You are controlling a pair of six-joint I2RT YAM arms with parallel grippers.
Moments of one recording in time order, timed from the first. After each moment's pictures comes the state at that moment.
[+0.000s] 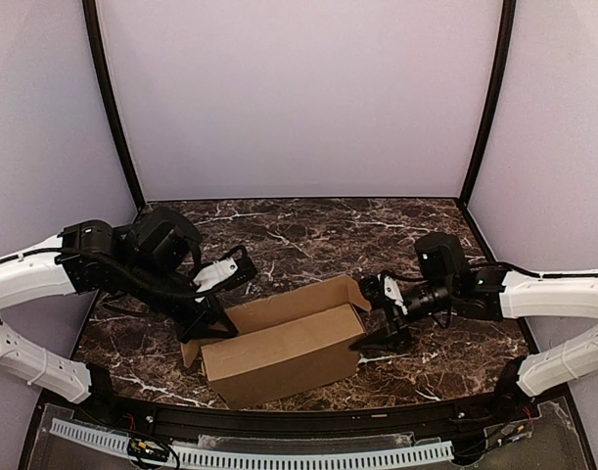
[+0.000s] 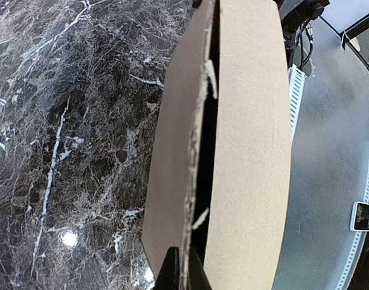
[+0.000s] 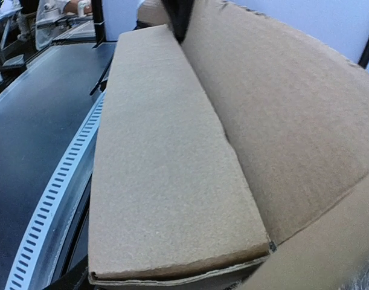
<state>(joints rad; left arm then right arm) -1.05 1.16 1.10 -0.92 0.23 -0.11 0.83 1.21 0.63 -0.02 -0.81 -0.51</state>
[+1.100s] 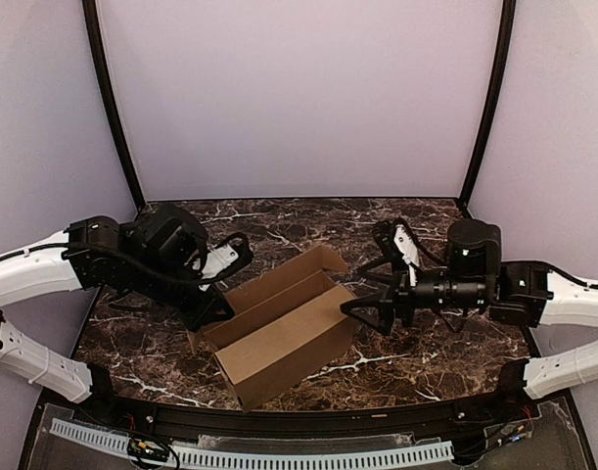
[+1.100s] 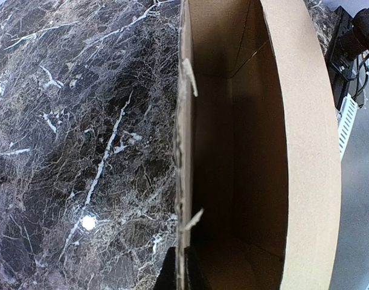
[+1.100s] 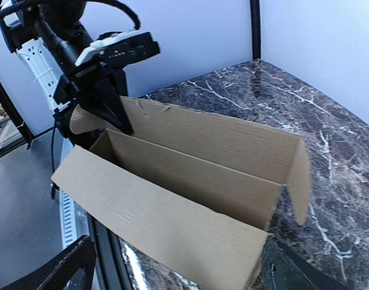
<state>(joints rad) -1.05 1.20 1.13 -0.93 0.03 -0.20 1.02 0.95 0.72 -0.09 -0.21 0.09</state>
